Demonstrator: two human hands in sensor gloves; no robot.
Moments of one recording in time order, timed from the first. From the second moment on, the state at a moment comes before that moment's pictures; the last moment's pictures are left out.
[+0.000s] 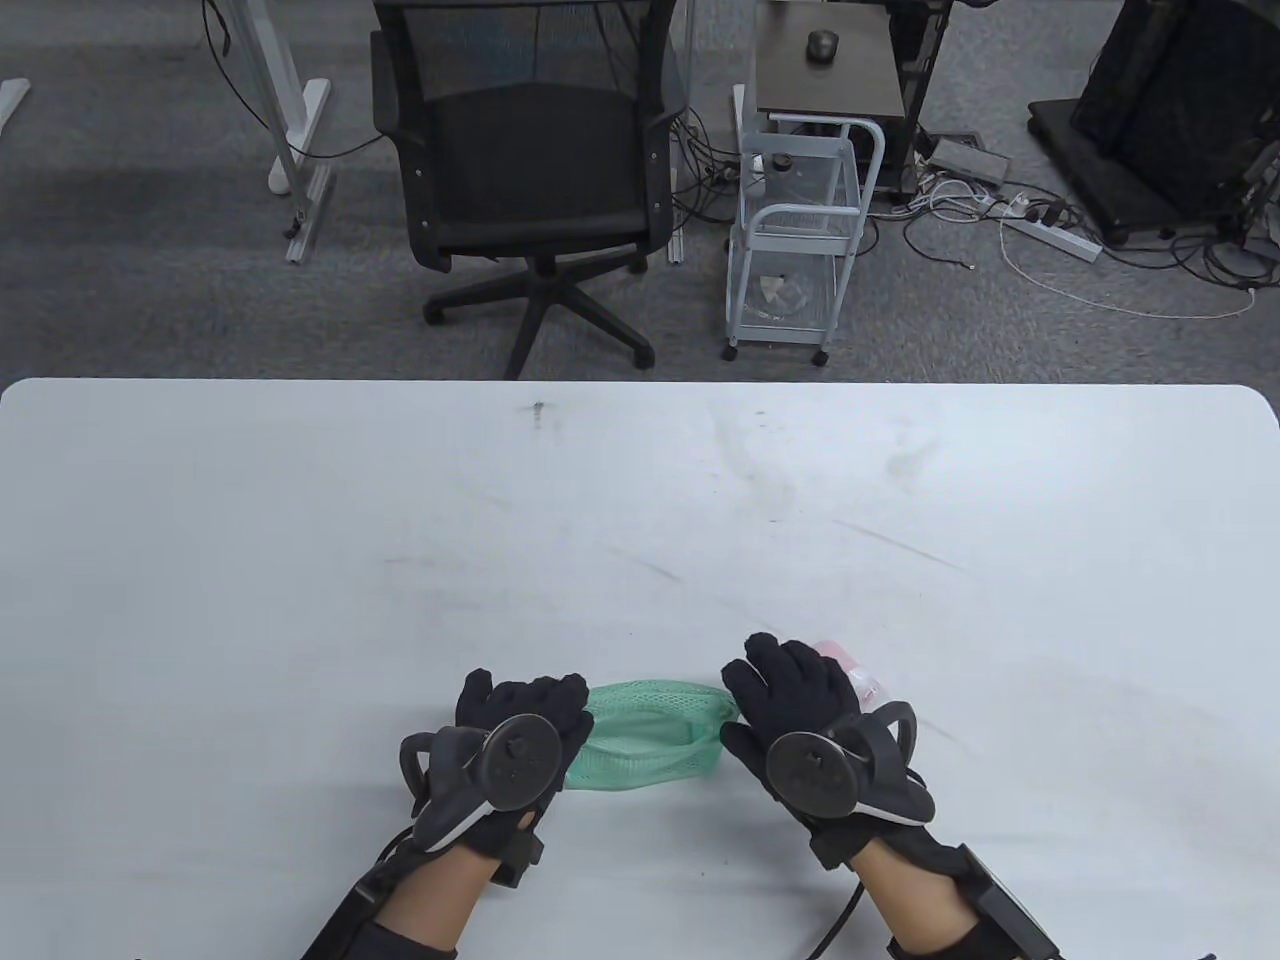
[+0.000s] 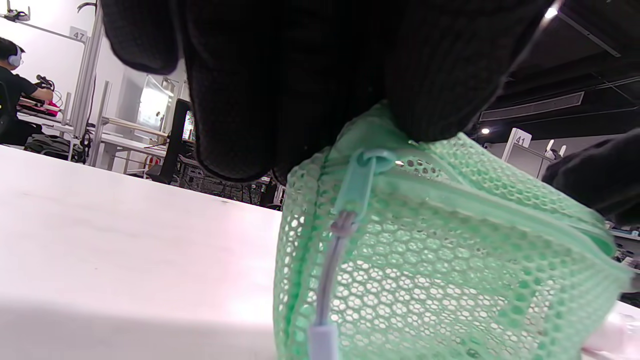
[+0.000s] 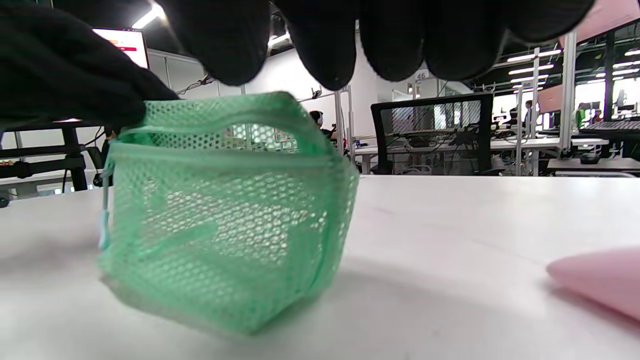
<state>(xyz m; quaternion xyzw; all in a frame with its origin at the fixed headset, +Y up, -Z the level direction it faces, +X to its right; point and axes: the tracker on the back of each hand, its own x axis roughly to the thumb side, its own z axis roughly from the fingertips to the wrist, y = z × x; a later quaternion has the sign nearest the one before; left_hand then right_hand) -0.142 -0.731 -0.243 0.07 -0.11 0.15 0.98 0.131 -0.726 -0.250 0.28 -0.06 0.95 0.10</state>
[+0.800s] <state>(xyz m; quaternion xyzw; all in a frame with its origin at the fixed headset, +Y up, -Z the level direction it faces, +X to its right) -0.137 -0.738 -0.245 0.03 -0.15 0.18 0.97 0.122 -0.733 -0.253 0.28 -0.07 0.95 0.09</state>
